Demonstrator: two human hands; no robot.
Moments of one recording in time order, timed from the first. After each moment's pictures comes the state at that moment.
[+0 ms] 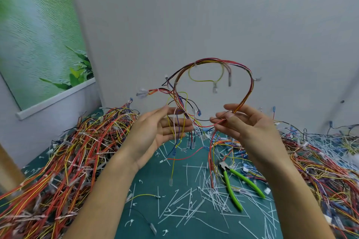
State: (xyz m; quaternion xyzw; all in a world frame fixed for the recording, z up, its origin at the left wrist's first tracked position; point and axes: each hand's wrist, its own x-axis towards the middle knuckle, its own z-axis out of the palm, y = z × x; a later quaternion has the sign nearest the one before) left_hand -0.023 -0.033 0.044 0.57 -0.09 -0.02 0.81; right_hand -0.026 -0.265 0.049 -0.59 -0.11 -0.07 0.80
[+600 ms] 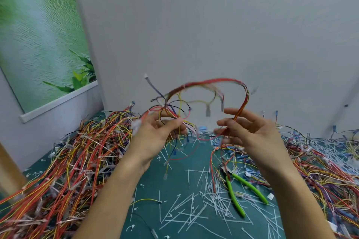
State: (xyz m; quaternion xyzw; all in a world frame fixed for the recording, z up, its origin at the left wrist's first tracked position) left_hand -0.016 -0.038 0.034 0.66 -0.07 0.14 0.74; right_hand -0.022 -0.268 0.045 -0.68 -0.13 -0.10 0.72
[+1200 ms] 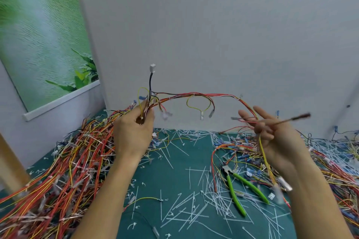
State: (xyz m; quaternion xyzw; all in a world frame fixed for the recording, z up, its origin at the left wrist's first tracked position) left_hand 0.004 0.005 0.011 0.77 0.01 0.44 0.46; right_hand -0.002 -0.306 0.052 -0.43 0.01 0.02 0.90
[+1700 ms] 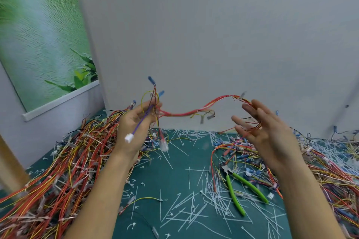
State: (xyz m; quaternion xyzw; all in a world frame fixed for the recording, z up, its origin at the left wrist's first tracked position) left_hand 0.004 0.000 0.021 0.64 -0.07 0.25 0.72; right_hand 0.009 -0.306 0.033 -0.50 -0.04 -0.07 0.86
